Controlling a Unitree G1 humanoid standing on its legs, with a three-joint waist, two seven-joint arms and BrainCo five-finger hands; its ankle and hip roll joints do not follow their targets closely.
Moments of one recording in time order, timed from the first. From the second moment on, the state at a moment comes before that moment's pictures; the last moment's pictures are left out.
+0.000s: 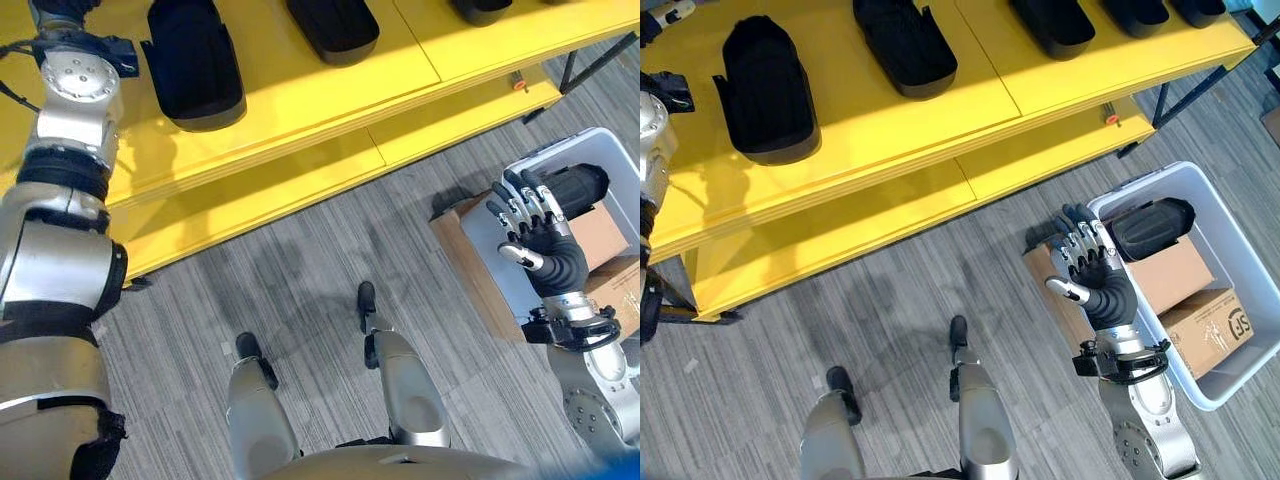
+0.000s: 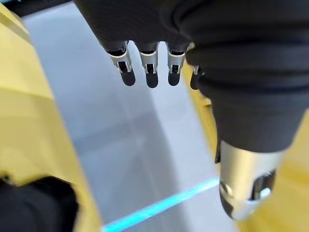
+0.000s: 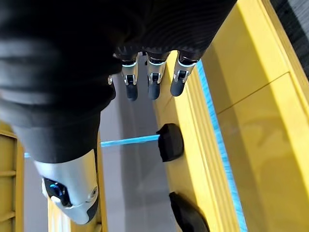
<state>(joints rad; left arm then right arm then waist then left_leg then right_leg) -1.24 0.86 -0.44 0.92 -0.46 -0.27 0.43 0.21 -0.60 0.08 -0.36 0.76 -0.34 0.03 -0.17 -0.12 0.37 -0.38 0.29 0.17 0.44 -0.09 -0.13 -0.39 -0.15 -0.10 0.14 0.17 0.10</state>
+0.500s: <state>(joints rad) -0.16 0.77 -0.14 0.24 0.14 -0.20 0.26 0.24 -0.49 -0.01 -0.25 0.72 -0.26 0.06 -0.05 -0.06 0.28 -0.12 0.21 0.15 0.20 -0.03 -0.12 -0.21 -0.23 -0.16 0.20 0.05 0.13</state>
